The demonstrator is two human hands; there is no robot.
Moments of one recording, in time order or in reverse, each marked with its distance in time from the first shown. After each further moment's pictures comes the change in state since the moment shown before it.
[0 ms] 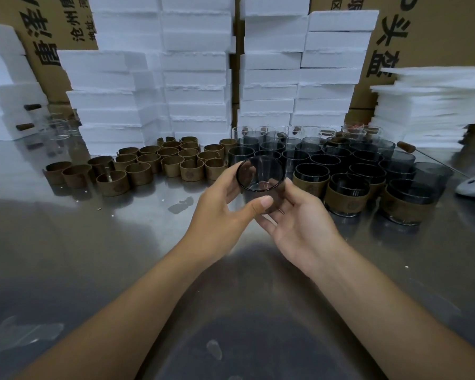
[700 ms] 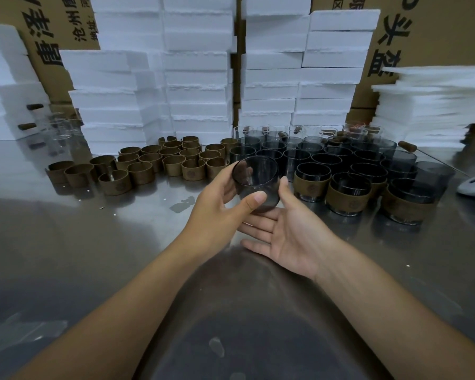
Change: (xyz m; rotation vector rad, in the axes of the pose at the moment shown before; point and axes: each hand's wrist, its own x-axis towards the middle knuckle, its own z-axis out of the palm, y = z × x) left_hand 0.002 -0.004 -0.008 -0.024 -0.037 0.005; right_hand 0.003 0.004 -0.008 -0.290 -0.126 0.290
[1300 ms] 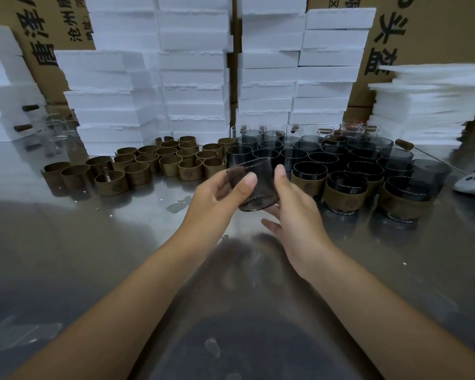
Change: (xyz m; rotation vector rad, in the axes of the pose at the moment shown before) left_hand 0.001 0.000 0.003 -0.166 0.079 -0.152; right_hand -0.006 0.002 0.011 -0.297 0.333 -0.433
